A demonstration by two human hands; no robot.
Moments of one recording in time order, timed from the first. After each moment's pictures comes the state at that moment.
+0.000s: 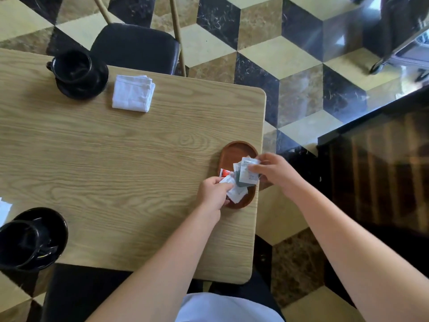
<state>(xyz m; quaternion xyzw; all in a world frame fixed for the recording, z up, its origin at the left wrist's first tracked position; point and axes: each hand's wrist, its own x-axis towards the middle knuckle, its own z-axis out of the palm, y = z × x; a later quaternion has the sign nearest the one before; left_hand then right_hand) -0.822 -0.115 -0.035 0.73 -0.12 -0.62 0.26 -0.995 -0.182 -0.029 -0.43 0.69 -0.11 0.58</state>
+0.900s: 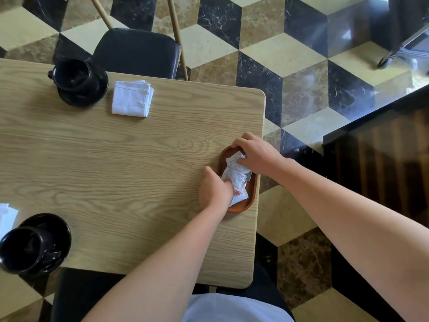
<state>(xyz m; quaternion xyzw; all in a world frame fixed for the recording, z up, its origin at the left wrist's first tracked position) -0.838 -0.135 -0.031 0.84 -0.34 -0.42 0.11 -0.966 -0.240 -0.048 -0.81 0.52 0.09 0.26</state>
